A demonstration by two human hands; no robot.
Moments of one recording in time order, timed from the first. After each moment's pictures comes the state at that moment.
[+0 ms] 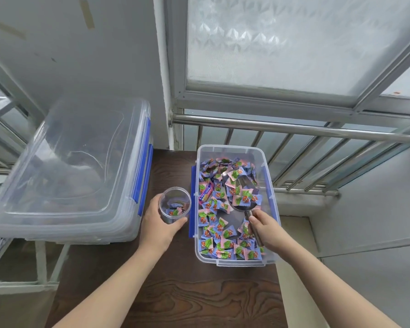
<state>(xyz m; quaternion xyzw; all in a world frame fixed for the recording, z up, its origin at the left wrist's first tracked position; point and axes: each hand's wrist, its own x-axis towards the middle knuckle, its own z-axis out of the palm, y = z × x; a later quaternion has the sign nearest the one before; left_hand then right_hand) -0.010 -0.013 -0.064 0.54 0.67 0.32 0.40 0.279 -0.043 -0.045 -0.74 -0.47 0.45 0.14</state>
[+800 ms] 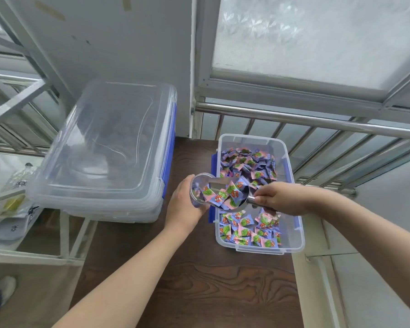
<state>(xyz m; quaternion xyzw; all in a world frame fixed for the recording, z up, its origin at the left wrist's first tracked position) -0.010 -0.006 -0.063 0.61 0.64 0.29 0.37 0.229 0.003 0.080 -0.59 -0.68 0.39 -0.18</state>
